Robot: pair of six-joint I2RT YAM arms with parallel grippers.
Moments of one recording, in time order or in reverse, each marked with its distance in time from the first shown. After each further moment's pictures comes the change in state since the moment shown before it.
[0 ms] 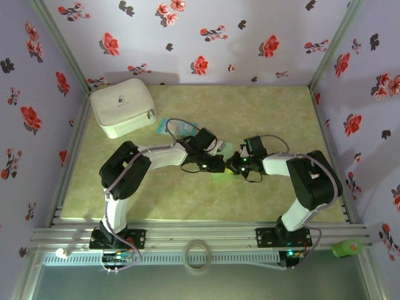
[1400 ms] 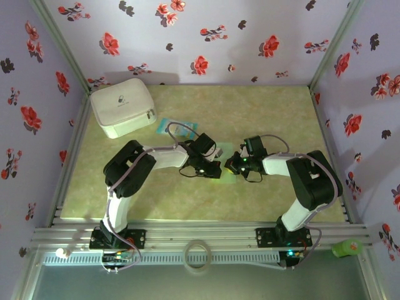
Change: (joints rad) left arm -0.002 0.036 -0.040 -0.036 -0.027 0.046; right arm 0.000 0.000 0.000 -0.003 0.000 -0.003
